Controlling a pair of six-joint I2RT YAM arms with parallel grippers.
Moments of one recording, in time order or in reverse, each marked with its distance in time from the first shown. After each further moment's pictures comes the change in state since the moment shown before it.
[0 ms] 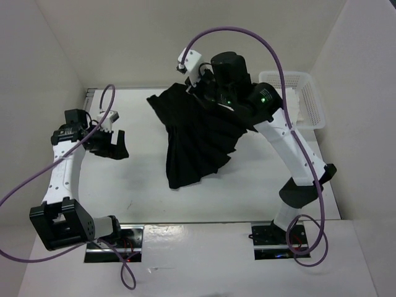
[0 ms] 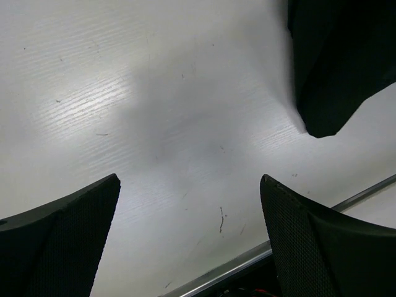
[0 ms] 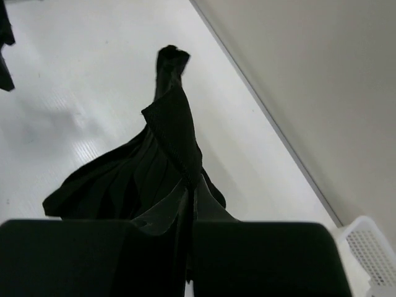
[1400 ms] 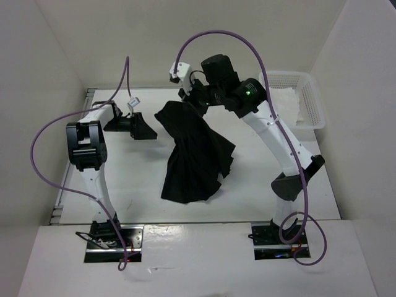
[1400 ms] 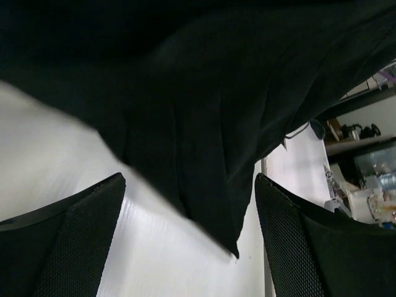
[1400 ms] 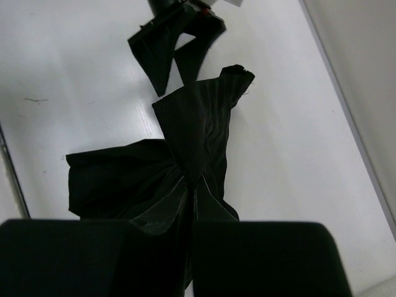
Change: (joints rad) left arm -0.109 0.934 0.538 -0.354 0.951 0.613; right arm -0.054 0.070 -0.045 -0.077 -0.268 -0.020
